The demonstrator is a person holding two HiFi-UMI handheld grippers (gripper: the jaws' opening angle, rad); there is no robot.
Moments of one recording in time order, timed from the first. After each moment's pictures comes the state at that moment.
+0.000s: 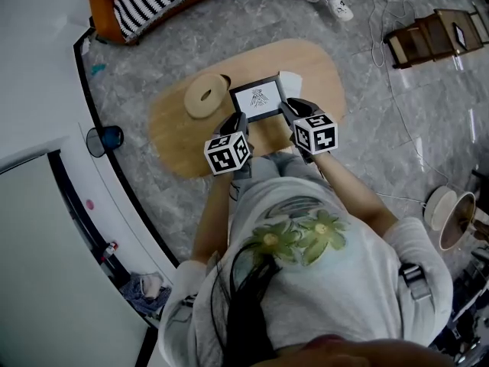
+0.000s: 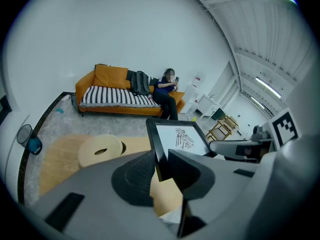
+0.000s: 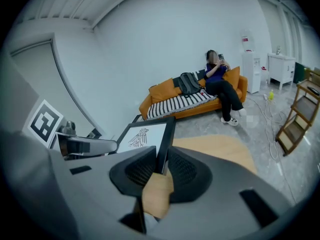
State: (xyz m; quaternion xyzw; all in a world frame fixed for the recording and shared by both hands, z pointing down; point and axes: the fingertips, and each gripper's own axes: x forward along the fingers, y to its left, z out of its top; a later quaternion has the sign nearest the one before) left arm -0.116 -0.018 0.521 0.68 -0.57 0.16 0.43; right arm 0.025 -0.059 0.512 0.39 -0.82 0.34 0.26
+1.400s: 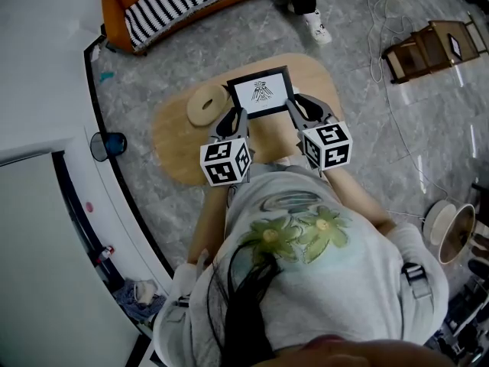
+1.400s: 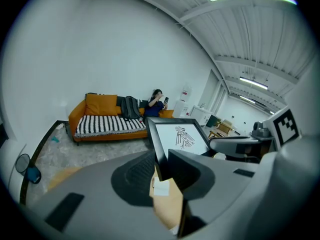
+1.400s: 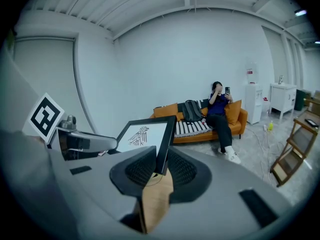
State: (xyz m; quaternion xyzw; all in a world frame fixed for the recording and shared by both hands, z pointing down) left arm -0.096 -0.040 0.399 0.74 -0.59 0.12 0.31; right arm 0.045 -0.076 0.388 0.41 -0.87 0.22 0.18
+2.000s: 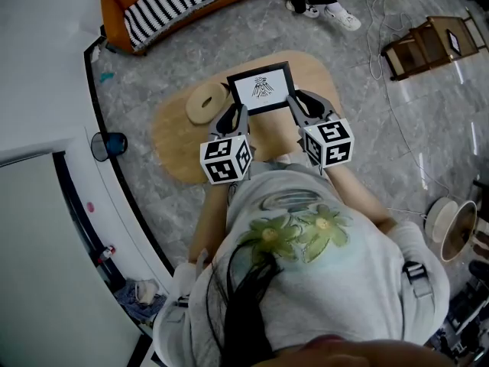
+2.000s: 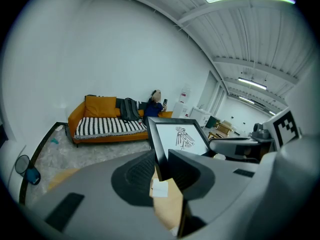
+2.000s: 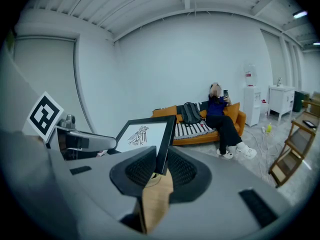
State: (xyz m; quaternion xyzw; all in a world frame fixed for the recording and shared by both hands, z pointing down) left arm -0.089 -0.038 0.388 0.74 -0.59 0.12 0.30; right arm 0.053 -0.073 0.378 0.42 -0.87 0.21 0.17
